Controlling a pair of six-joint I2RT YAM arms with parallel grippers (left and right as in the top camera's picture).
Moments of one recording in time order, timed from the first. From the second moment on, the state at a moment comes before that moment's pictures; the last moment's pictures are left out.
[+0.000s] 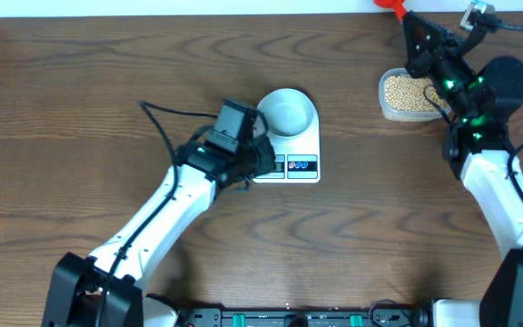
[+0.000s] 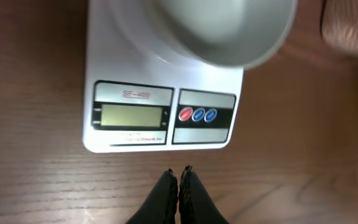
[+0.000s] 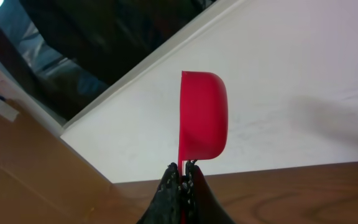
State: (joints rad) left arm -0.48 1.51 1.03 -0.55 0.21 -0.66; right arm -0.03 1.55 1.01 0.65 -0.54 0.69
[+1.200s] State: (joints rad) left arm -0.67 1.79 1.03 -0.30 0.00 -0.19; right arm 0.02 1.57 1.04 0.63 -0.53 0.65
